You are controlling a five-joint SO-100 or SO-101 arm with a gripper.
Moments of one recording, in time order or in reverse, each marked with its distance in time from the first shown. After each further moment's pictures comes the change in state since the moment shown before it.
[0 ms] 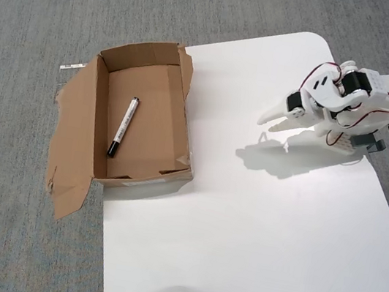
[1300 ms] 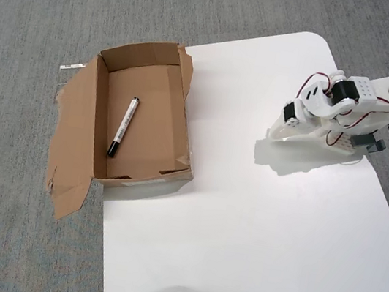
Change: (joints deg) arm 0.0 0.0 9.3 0.1 -0.1
